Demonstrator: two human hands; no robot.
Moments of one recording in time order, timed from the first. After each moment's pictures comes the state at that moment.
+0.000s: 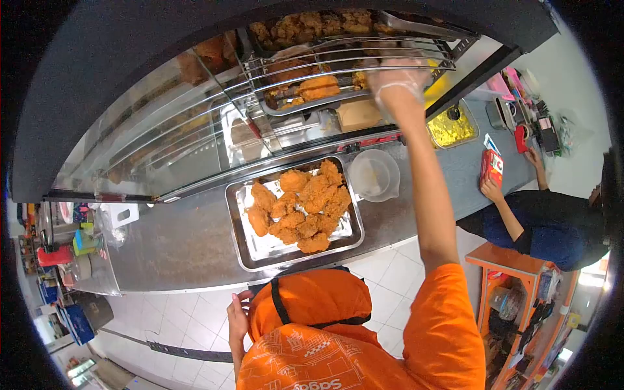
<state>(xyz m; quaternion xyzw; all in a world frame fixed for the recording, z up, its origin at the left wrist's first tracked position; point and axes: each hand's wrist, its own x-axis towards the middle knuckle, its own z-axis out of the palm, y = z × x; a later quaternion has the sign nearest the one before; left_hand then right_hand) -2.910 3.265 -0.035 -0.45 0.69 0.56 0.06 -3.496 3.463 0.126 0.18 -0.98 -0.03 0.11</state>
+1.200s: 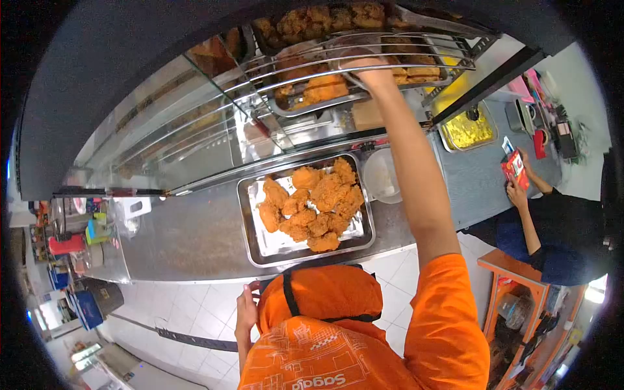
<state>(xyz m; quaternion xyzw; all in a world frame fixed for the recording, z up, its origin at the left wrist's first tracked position) -2.928 3.270 -0.033 -0.45 0.72 0.52 0.11 -3.549 3.406 0.083 0.28 -0.90 0.31 -0.09</state>
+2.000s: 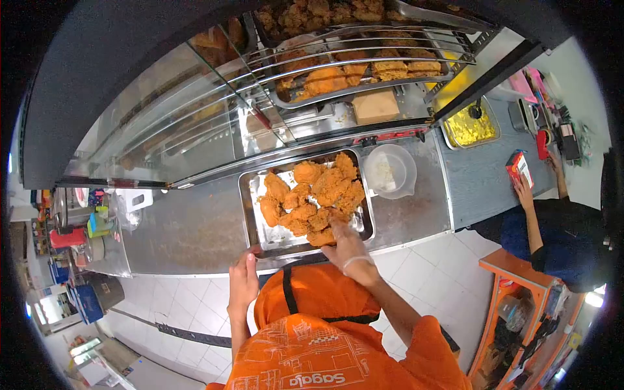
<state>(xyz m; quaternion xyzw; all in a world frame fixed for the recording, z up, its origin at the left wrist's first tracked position) -3.034 3.270 0.032 -0.29 0.85 0.44 0.00 -3.180 3.503 -0.049 0.24 -0.90 0.30 -0.20</state>
